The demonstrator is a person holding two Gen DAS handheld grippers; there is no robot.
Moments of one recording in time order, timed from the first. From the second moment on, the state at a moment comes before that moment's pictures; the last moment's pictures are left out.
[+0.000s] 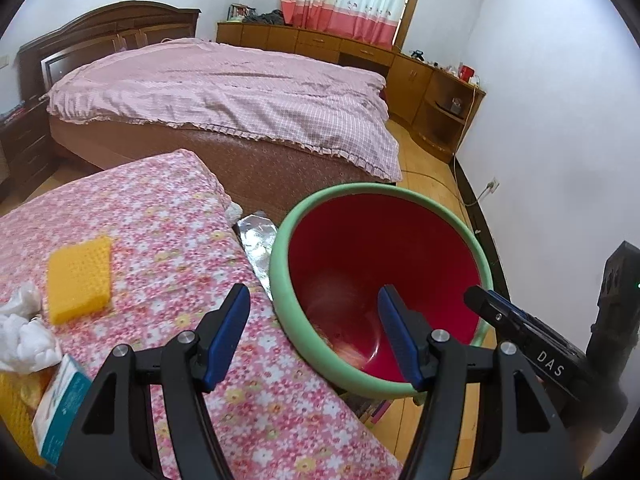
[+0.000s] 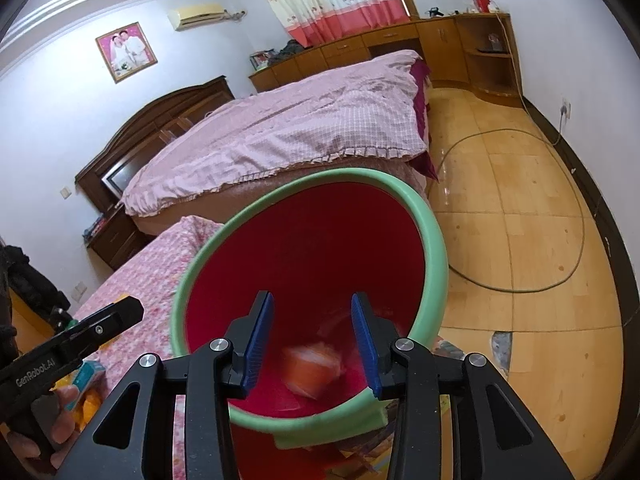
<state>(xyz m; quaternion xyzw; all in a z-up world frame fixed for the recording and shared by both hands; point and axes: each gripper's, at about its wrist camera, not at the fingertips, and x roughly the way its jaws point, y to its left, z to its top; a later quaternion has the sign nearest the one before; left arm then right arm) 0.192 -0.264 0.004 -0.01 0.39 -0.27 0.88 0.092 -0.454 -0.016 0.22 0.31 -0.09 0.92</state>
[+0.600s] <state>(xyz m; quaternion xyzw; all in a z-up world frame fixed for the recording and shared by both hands) 0.154 -0.173 0.033 -0.05 0.37 -0.19 0.91 0.063 -0.397 0.014 0.20 0.30 -0.05 0.93</state>
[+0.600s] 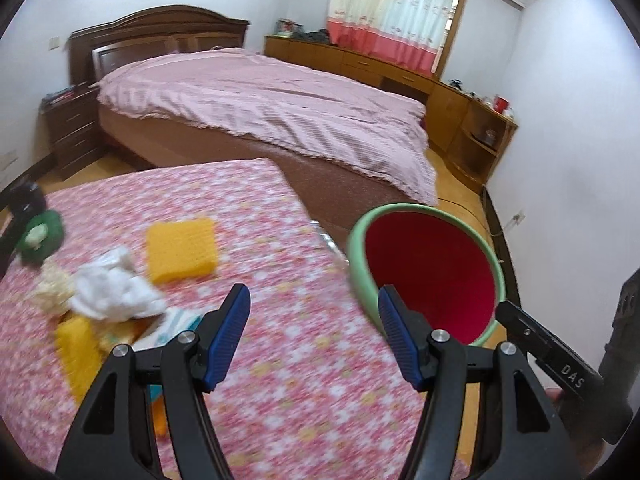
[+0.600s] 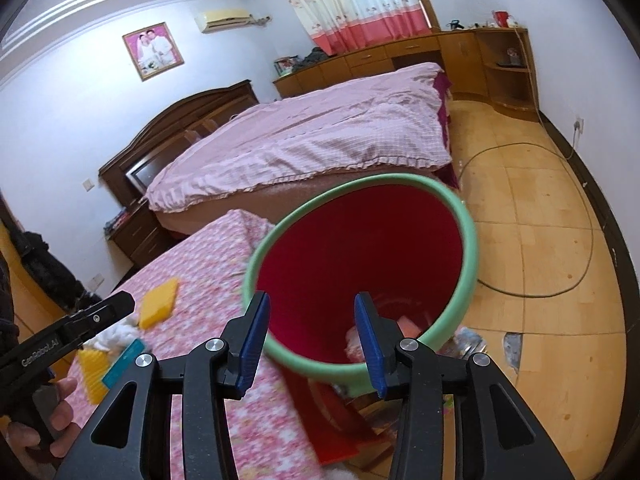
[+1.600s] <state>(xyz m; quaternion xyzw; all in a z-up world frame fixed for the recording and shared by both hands) 0.145 -0.029 -0.022 -0.08 0.43 -0.04 0.90 0.085 -0.301 -0.004 0.17 0.35 0.02 0.92</state>
